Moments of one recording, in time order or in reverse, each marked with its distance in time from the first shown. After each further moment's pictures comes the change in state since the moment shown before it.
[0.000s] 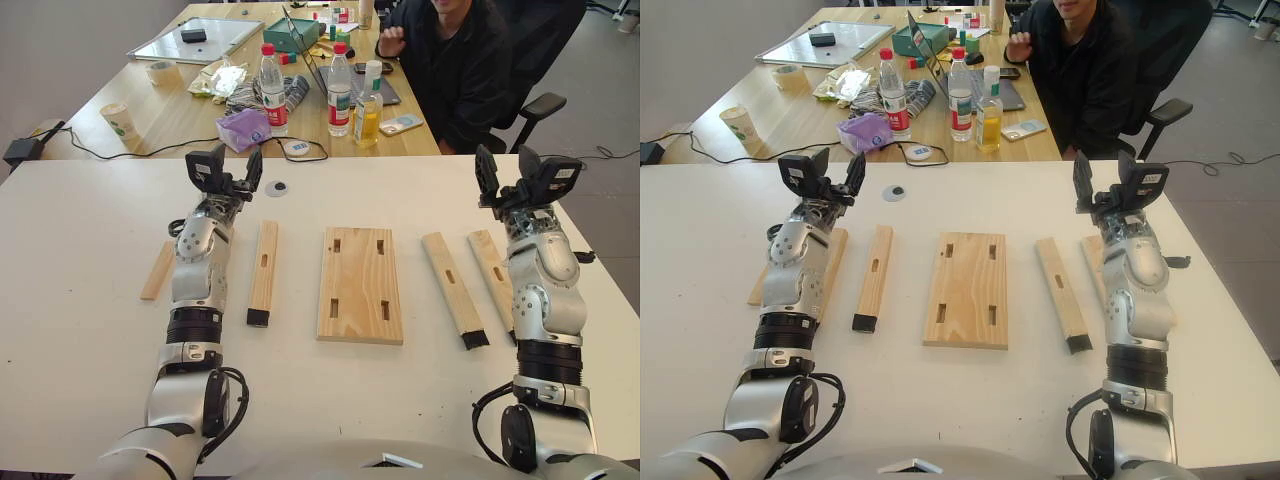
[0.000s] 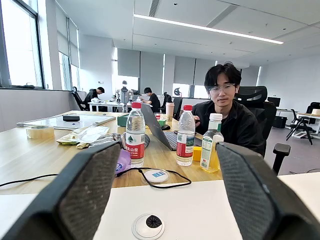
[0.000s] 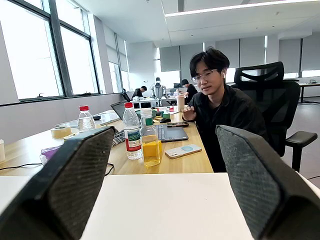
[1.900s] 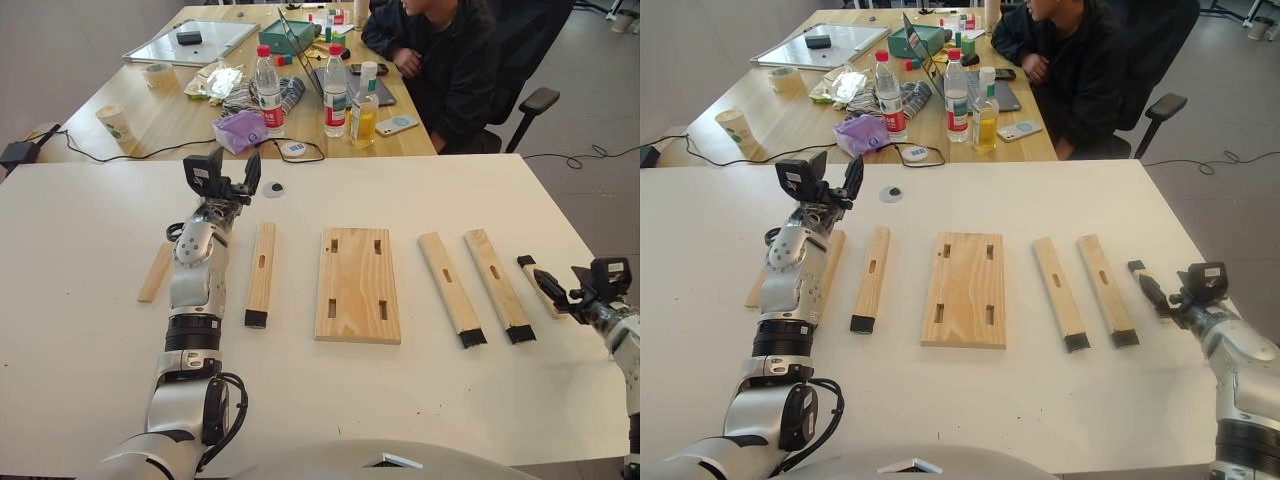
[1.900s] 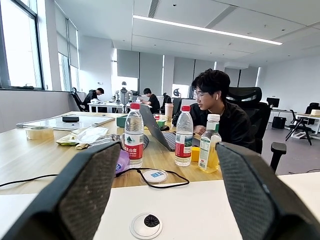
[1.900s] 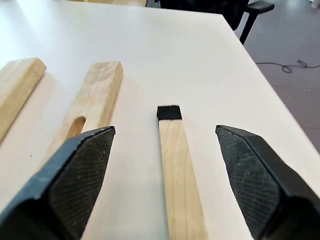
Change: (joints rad) left arm 0.040 -0.004 -0.001 -0.067 0.000 0.023 0.018; right arm 0.404 -0.366 -0.186 0.123 -0.017 0.344 0.292
